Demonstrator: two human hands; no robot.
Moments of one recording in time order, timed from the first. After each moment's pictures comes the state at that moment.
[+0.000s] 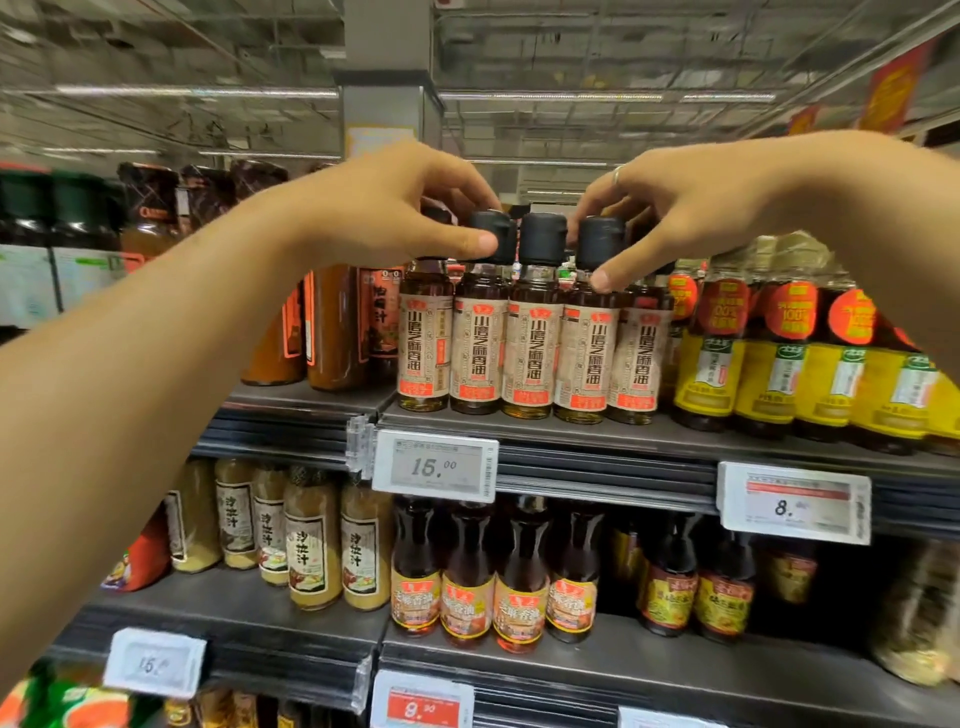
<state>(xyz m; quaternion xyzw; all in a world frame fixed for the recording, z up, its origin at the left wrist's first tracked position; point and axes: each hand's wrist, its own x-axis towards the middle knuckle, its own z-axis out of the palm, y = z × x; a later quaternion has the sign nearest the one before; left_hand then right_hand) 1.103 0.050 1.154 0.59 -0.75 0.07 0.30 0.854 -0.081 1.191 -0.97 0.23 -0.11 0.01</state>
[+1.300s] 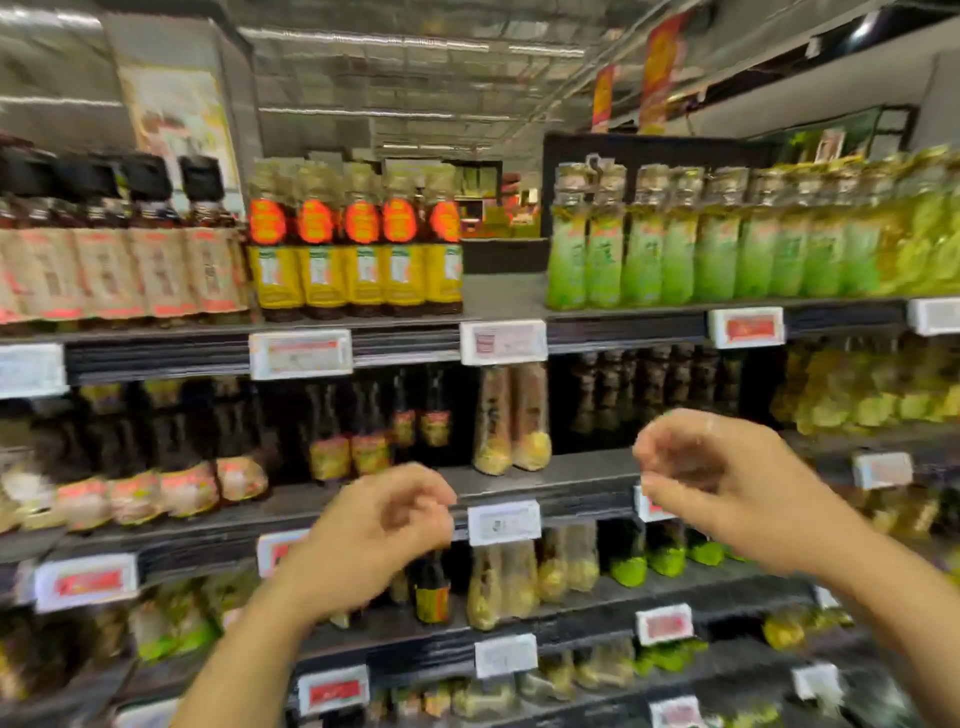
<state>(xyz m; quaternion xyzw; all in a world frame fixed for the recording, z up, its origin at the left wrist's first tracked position) 0.759 0.048 0.862 0.46 -0.72 -0.28 0.44 0.416 -0.001 0.925 -0.84 0.37 -0.36 0.16</state>
